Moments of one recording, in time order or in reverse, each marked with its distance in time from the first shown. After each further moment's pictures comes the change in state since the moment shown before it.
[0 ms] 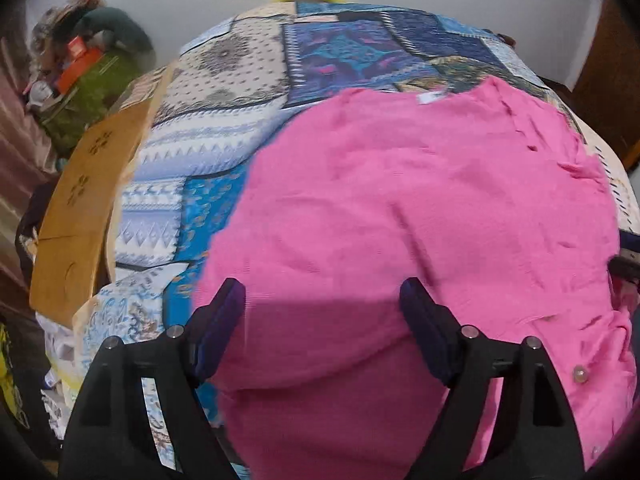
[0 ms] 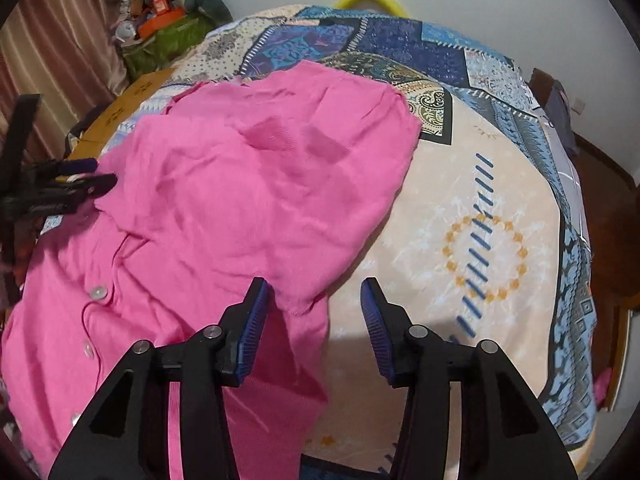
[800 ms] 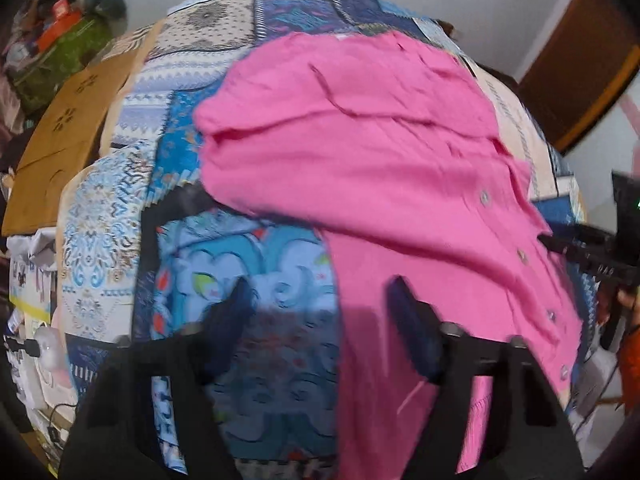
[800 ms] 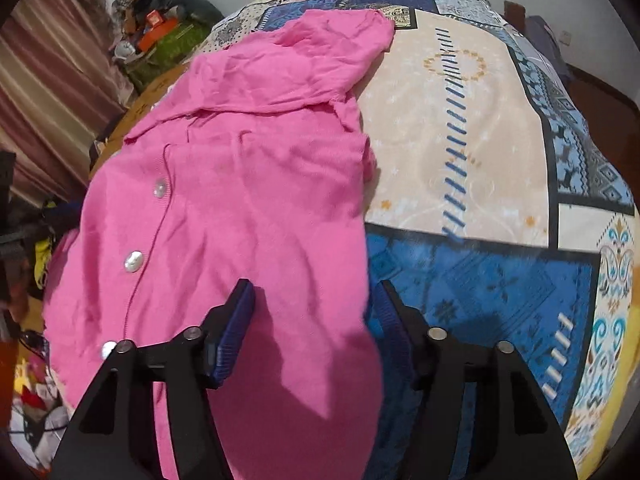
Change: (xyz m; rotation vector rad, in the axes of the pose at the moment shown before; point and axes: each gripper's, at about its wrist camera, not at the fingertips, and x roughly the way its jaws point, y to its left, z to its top) left arm -0.104 -0.010 -0.136 0.006 0.052 -0.213; right arm -0.045 0.018 -0.102 0.169 0.059 0.114
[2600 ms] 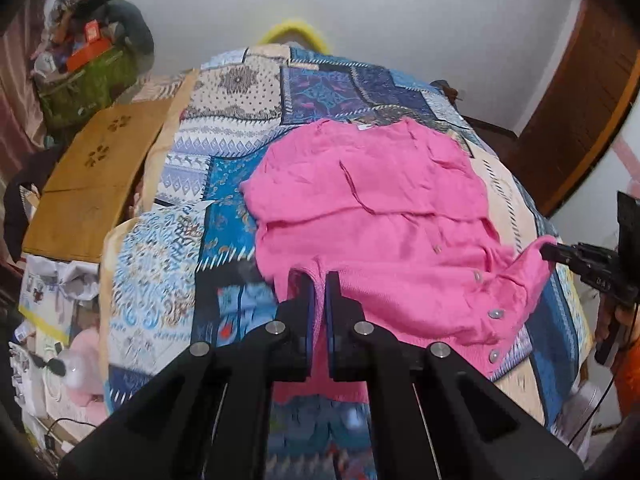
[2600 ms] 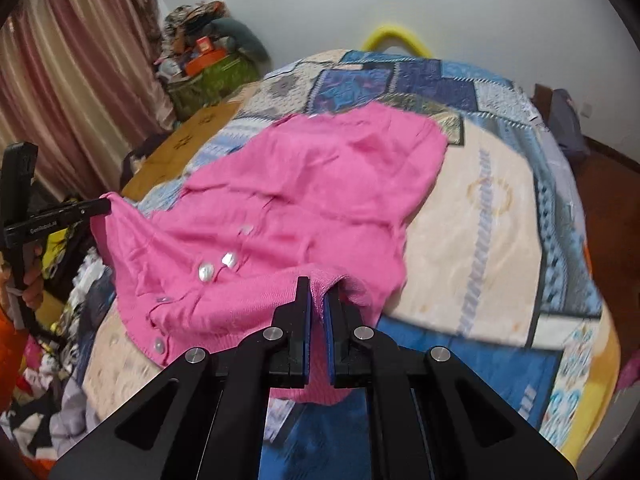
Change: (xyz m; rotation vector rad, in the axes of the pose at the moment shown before) left arm -0.062 0.041 0.034 -0.079 -0.183 0.005; right arm -0.044 0.050 0.040 -0.134 -0.199 0.007
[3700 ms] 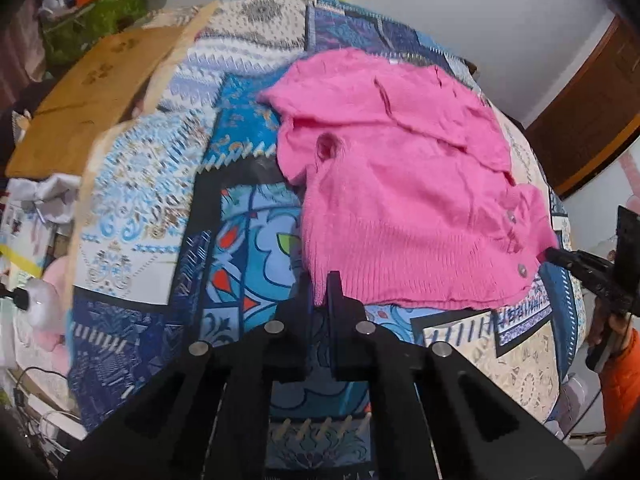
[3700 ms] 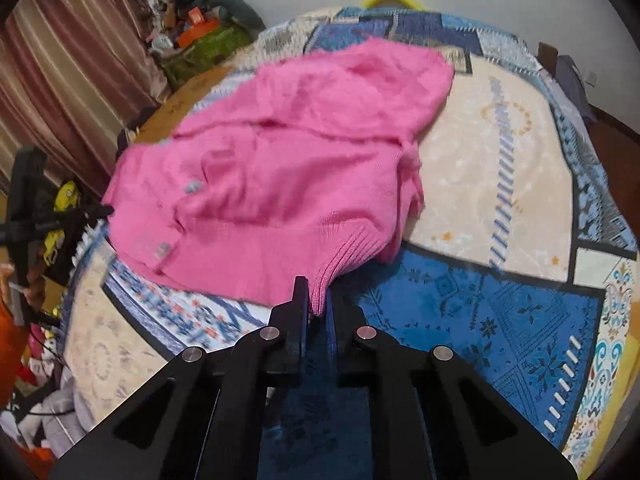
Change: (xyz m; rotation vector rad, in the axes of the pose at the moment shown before) left arm 0.018 0.028 -0.067 -0.101 0.109 -0.039; right arm 0.016 -0.006 -0.043 0.040 0.100 0.039
